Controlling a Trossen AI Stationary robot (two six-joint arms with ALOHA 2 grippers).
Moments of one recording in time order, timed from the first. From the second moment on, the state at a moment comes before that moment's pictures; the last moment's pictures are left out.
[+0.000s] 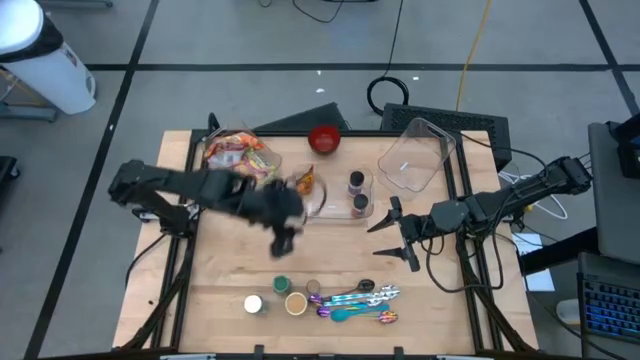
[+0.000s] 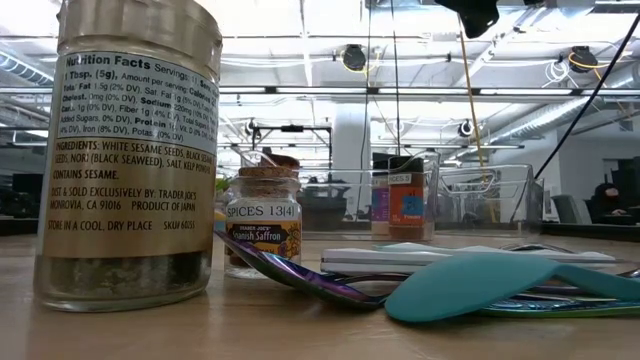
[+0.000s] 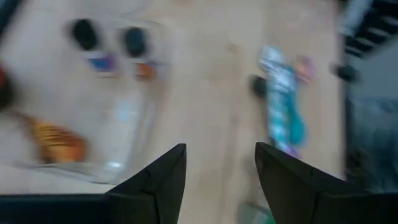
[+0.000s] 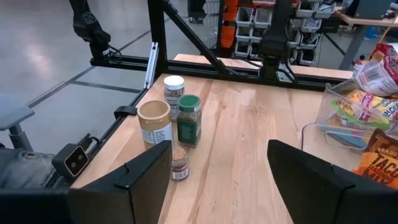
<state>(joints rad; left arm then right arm) -0.23 1.57 1.71 -1.05 -0.13 -0.39 0.33 0.97 0.66 0.07 0.10 0.04</state>
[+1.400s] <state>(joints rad) -0.71 1.78 1.63 -1.37 -0.04 -1.04 0.34 0.97 0.67 0.09 0.10 0.04</state>
